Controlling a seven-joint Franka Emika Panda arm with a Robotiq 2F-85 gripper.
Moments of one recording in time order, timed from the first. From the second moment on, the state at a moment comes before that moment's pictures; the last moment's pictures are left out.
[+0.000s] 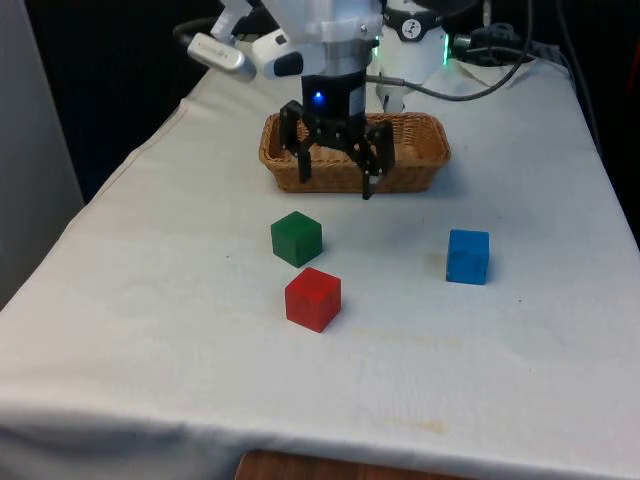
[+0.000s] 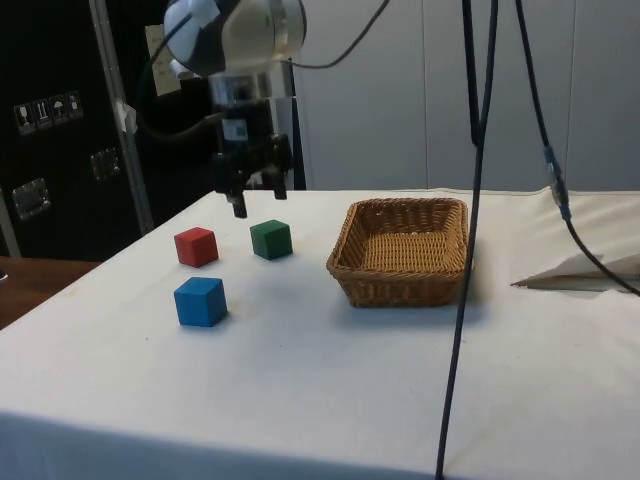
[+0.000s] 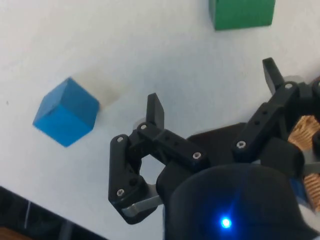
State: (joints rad) arm 0.79 0.84 -1.05 -1.82 0.84 2.10 -0.28
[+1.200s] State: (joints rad) arm 0.70 1.07 -1.05 -1.76 1.11 2.13 -0.42
